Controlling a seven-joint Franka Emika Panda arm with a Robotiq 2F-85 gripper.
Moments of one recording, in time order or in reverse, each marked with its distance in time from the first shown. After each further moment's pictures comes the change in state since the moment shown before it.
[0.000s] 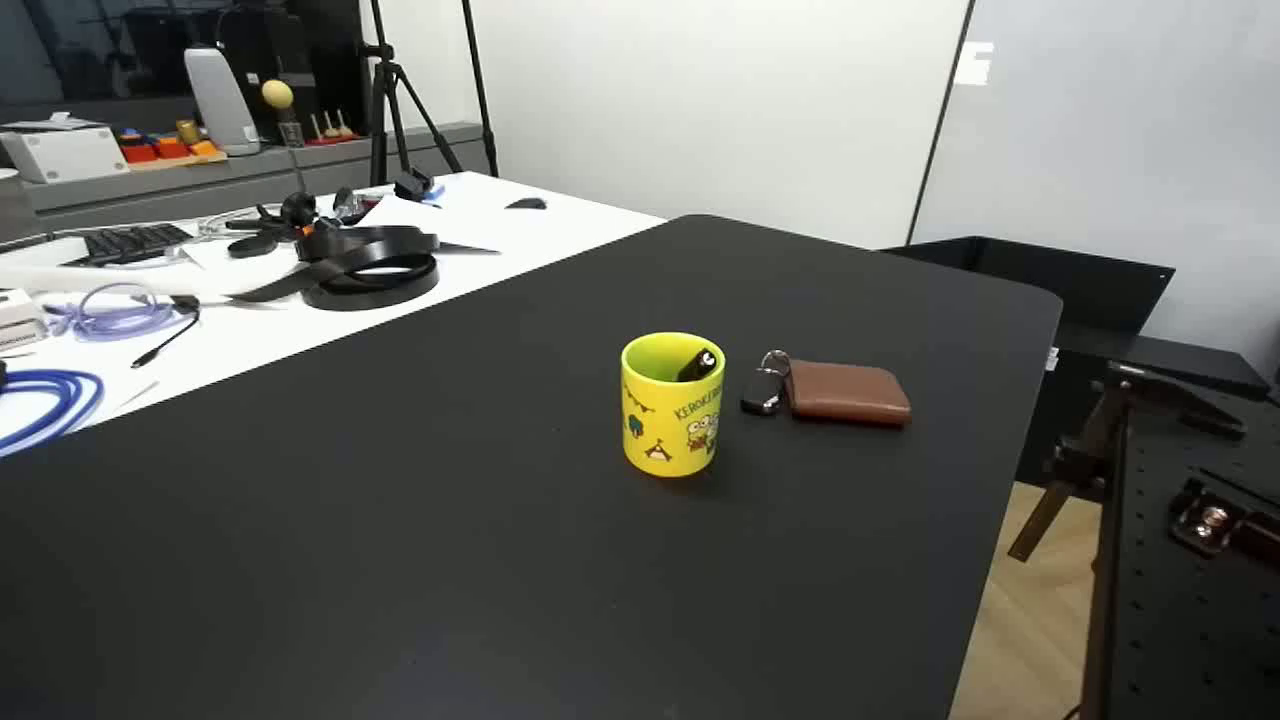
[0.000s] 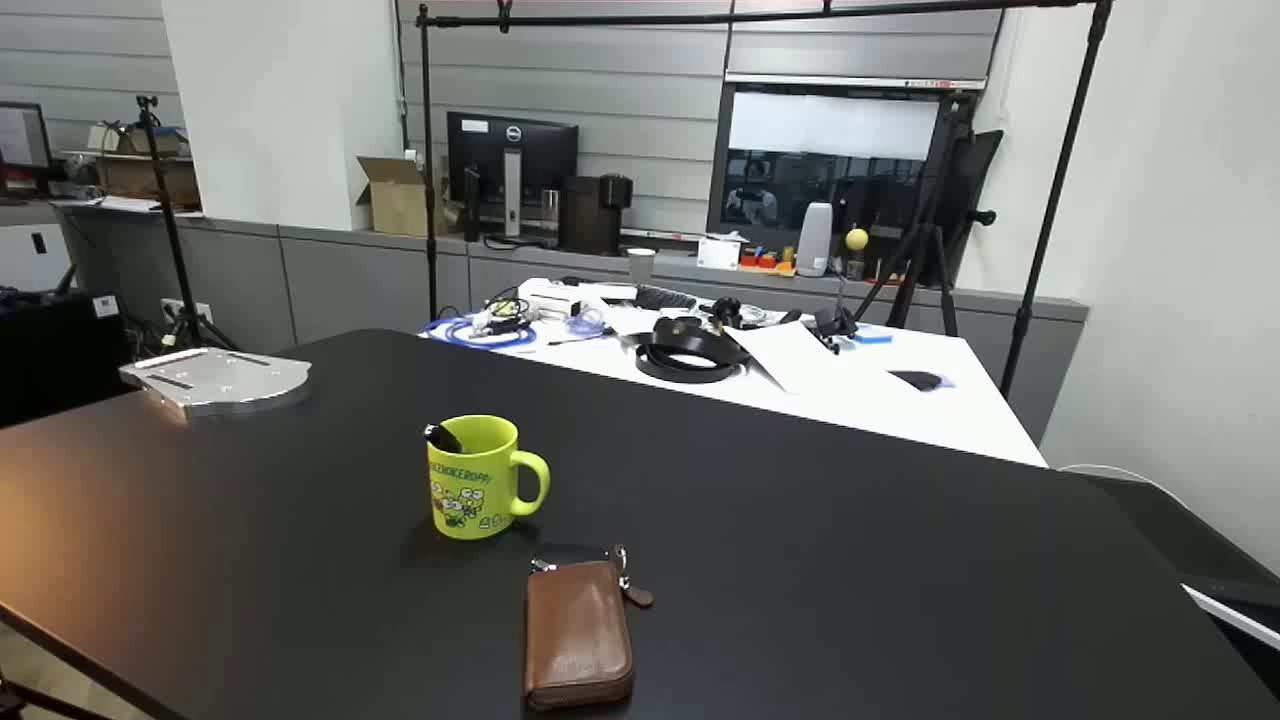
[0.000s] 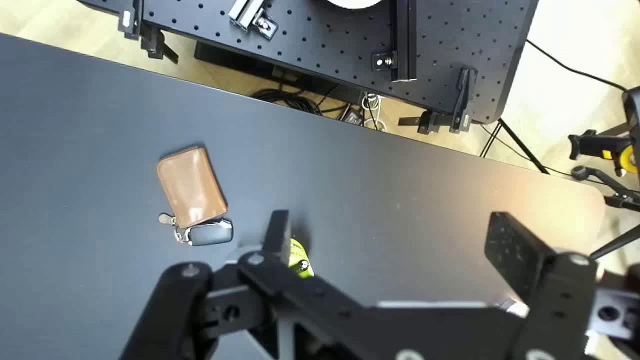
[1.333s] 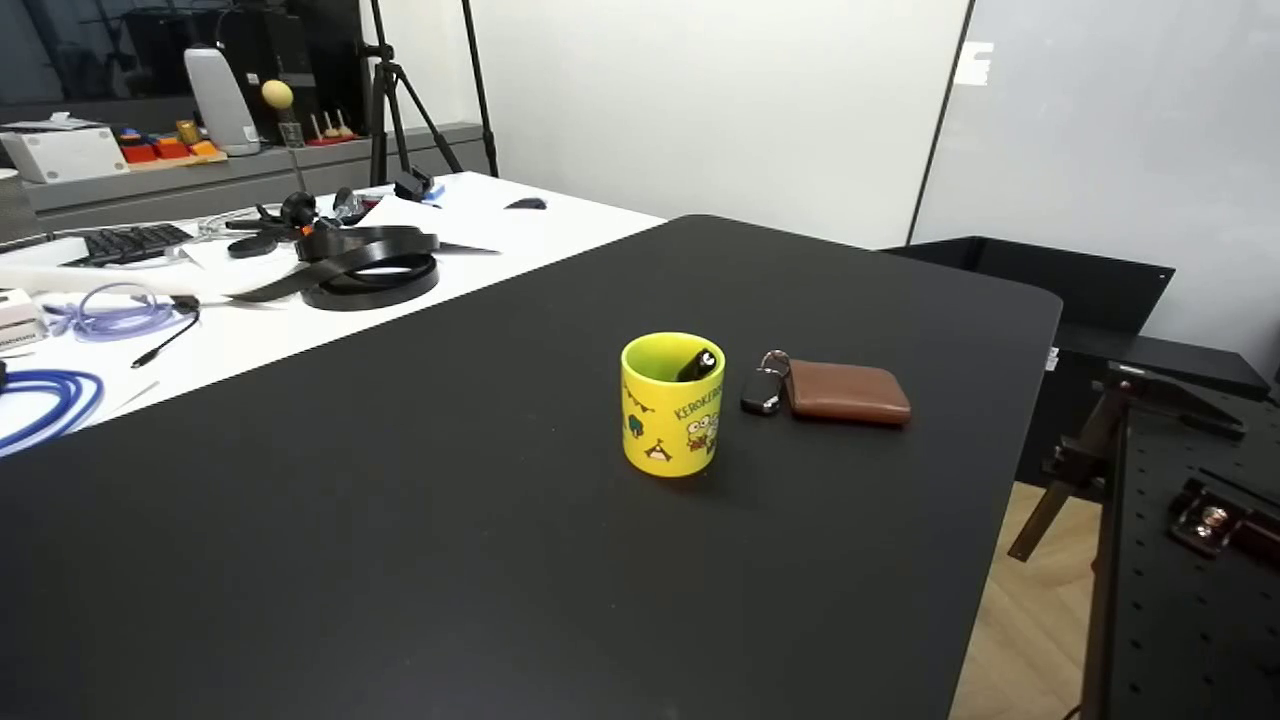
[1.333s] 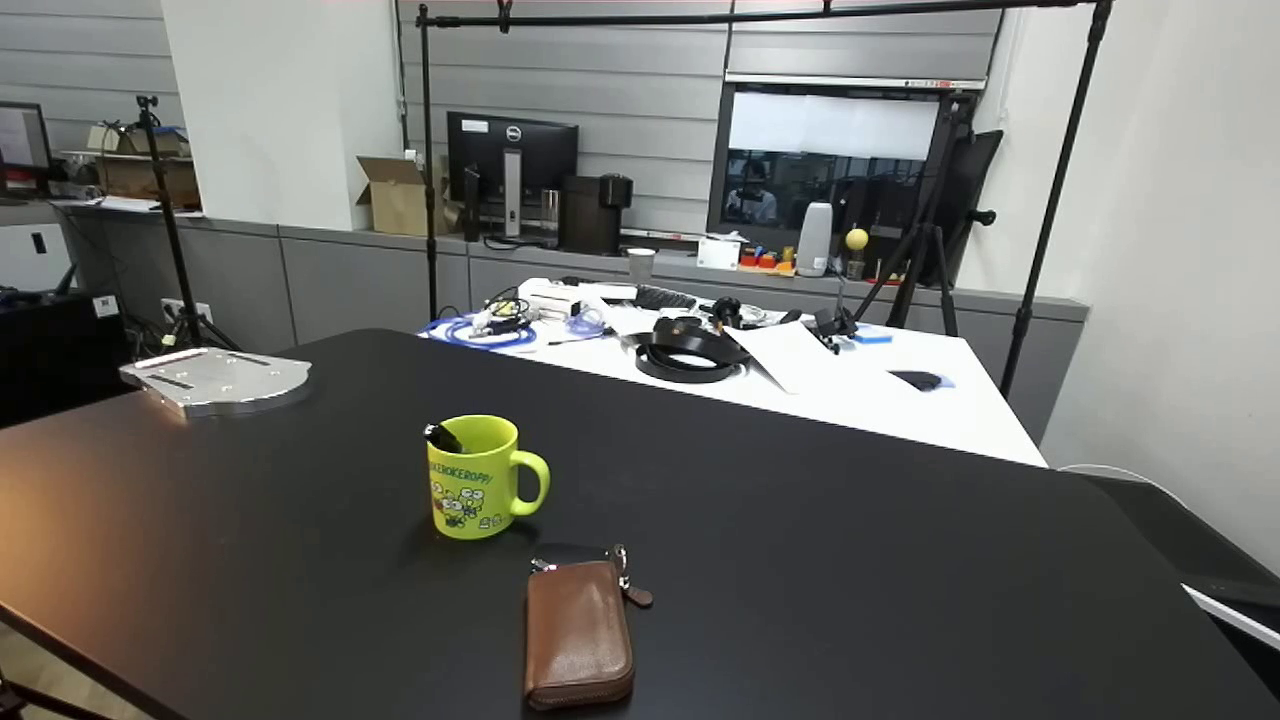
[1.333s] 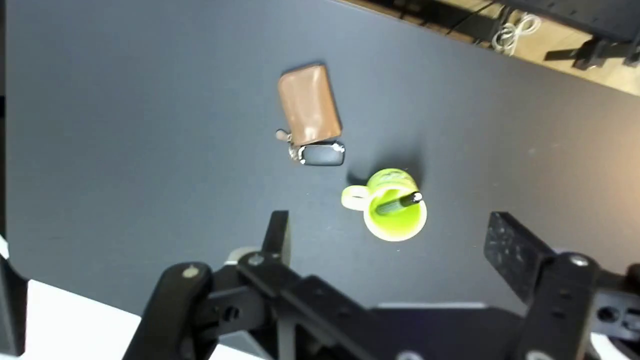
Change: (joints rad) arm -0.019 0.036 0.042 -0.066 -0.205 0.335 0.002
